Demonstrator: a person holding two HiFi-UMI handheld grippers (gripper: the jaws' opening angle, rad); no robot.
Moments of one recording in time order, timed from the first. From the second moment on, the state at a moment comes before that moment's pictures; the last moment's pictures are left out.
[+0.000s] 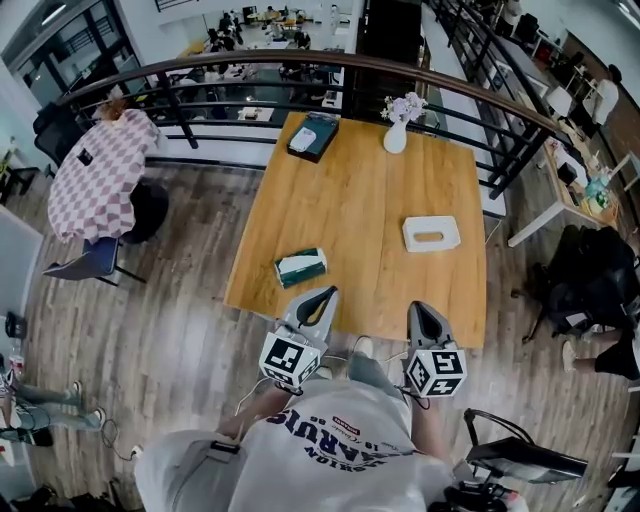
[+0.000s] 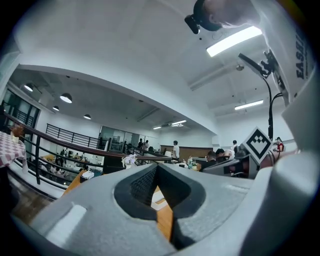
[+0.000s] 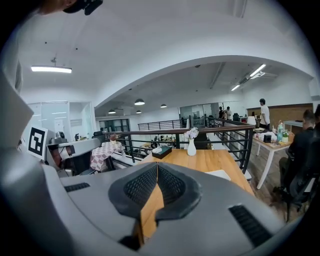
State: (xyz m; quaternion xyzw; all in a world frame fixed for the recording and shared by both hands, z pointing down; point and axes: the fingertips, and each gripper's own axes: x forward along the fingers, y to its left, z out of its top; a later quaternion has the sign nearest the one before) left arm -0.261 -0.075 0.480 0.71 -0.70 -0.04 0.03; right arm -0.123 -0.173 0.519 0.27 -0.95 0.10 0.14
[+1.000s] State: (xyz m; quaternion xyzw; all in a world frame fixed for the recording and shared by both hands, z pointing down) left arm -0.251 -0.248 0.476 0.67 -0.74 0.01 0.04; right arm -0.132 -0.359 0.517 0.22 -0.96 0.11 0.12
